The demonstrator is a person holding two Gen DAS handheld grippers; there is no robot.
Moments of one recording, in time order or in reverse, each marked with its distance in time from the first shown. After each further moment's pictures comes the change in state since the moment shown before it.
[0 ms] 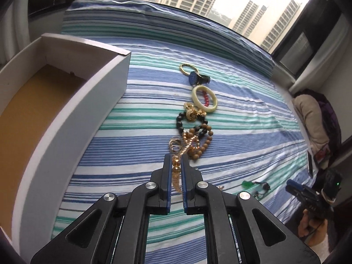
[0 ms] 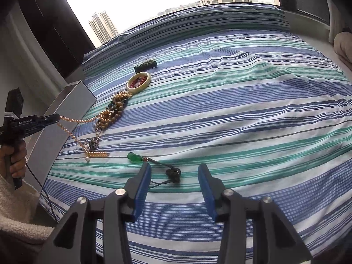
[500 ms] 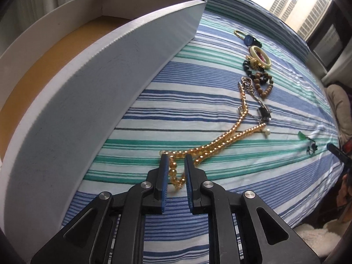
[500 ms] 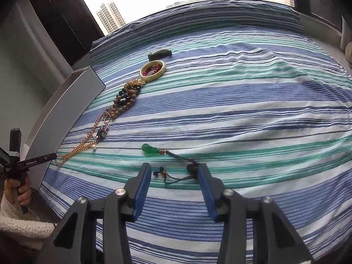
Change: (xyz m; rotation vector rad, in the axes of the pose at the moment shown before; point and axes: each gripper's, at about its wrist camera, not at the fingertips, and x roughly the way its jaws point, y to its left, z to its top) left arm 0.005 0.077 -0.101 -0.053 0.096 0.189; right arm 0.015 0.028 -0.003 -0.059 0.047 0.025
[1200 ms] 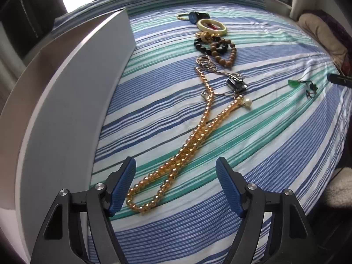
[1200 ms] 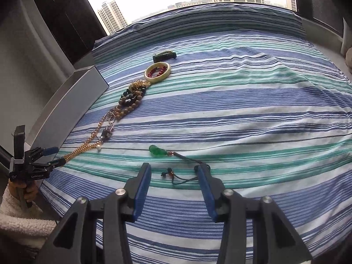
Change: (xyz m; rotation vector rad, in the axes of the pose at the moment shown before) left arm 0.016 -0.066 0.003 0.496 -0.011 0.060; right arm -0.008 0.010 0.003 -0.012 -0.003 -0.007
